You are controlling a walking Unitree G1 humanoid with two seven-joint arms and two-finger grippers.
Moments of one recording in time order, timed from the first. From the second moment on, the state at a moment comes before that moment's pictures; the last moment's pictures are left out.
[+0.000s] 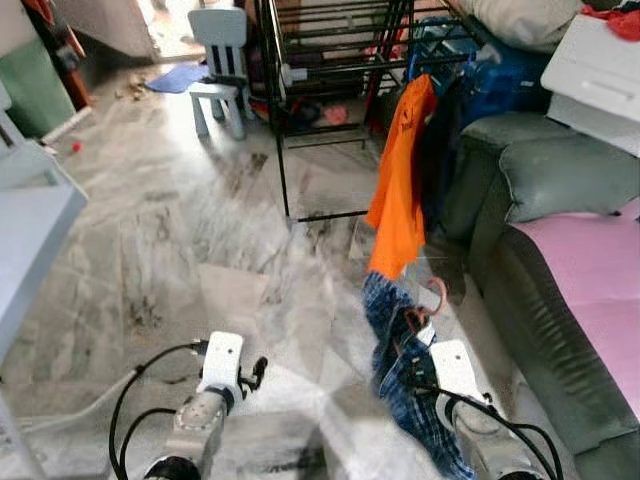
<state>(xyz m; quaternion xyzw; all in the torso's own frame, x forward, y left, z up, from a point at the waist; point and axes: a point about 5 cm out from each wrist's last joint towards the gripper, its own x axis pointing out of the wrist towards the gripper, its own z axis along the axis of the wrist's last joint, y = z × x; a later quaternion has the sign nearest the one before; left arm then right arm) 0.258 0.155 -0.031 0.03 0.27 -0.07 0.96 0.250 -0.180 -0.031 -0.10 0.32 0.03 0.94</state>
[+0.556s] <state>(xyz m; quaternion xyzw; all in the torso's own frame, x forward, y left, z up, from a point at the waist) 0.263 0.170 -0.030 0.03 0.29 -0.04 0.96 0.252 -0.167 -0.036 -0.07 0.32 0.04 0.95</state>
